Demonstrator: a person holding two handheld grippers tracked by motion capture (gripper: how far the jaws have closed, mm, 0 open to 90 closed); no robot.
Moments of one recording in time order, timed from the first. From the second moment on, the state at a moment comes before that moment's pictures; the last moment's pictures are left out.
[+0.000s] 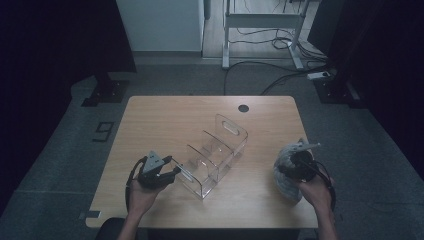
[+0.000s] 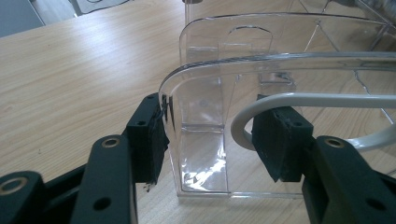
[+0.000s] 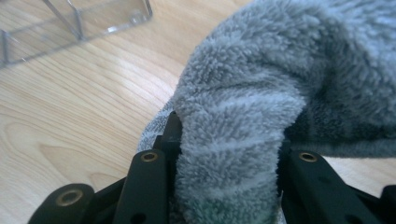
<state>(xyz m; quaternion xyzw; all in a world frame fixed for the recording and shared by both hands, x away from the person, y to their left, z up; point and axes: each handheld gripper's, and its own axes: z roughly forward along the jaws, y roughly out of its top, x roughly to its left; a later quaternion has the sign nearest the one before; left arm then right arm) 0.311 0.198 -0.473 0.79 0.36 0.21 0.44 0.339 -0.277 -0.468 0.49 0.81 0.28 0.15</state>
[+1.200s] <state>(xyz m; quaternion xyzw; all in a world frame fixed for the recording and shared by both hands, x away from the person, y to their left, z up) 0.300 0.203 -0.465 0.81 0.36 0.21 0.42 0.339 -0.273 -0.456 0.47 0.81 0.32 0.14</state>
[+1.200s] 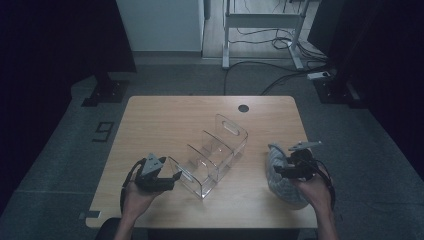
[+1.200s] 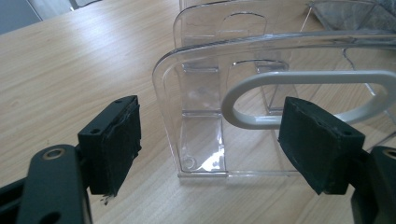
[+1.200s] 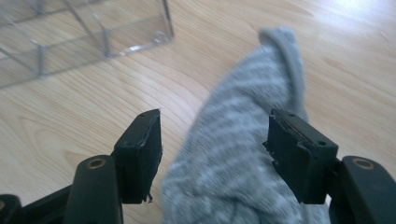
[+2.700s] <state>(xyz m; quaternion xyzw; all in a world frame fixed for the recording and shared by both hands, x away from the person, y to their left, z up) 0.346 0.213 -0.471 0.80 0.40 0.20 0.41 0.425 -0.185 -0.434 0.37 0.85 0.38 0.08</state>
